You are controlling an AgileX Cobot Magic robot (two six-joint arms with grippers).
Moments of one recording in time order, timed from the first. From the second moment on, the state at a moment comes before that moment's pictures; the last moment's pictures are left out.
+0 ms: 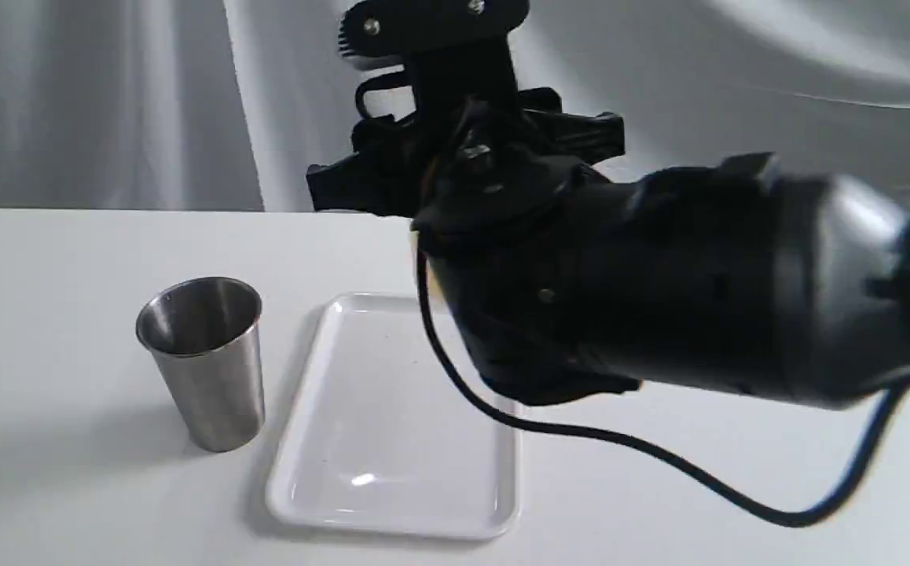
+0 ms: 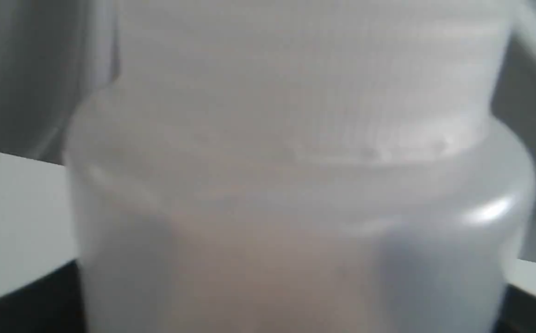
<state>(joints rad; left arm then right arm) -0.02 0.00 0.00 -0.01 0.27 0.04 0.77 1.77 -1.30 -1.62 0.78 1.77</state>
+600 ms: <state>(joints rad) -0.02 0.00 0.00 -0.01 0.27 0.04 0.68 1.42 -1.10 -1.45 0.49 1.62</state>
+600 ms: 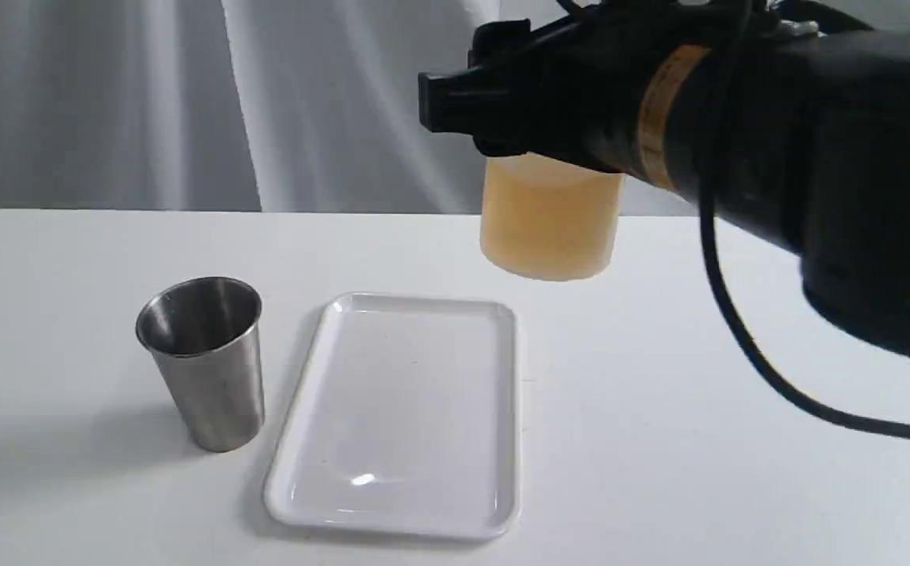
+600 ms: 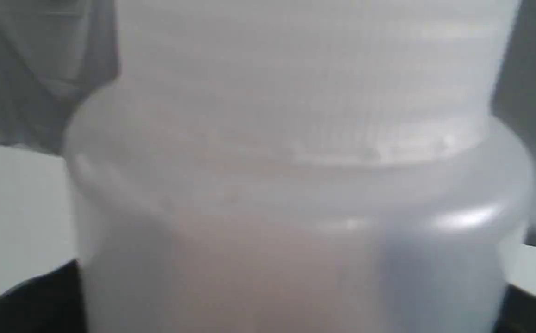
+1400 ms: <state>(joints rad) -0.02 0.00 0.00 -0.01 0.27 0.04 0.45 1.48 -0.87 -0.76 -0.52 0.60</state>
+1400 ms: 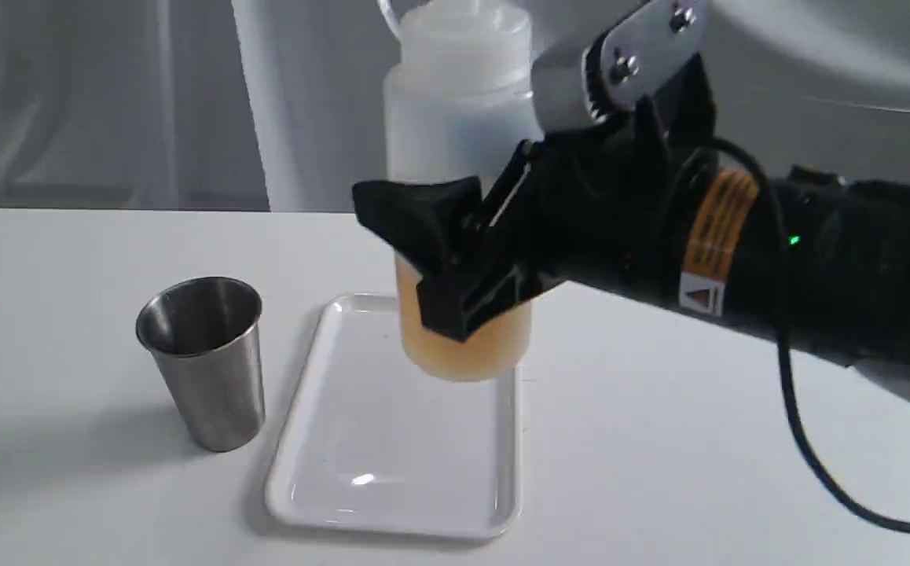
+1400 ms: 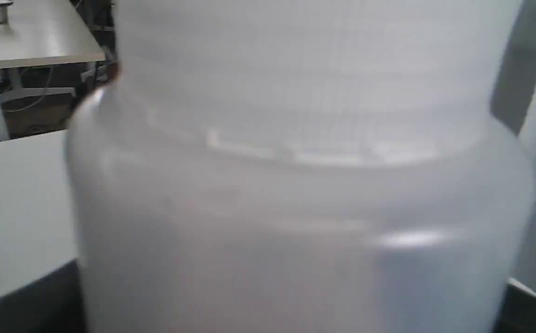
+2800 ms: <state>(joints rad) -0.02 0.00 0.00 -0.01 0.27 0.04 0.44 1.97 -0.81 -0.07 -1.16 0.05</state>
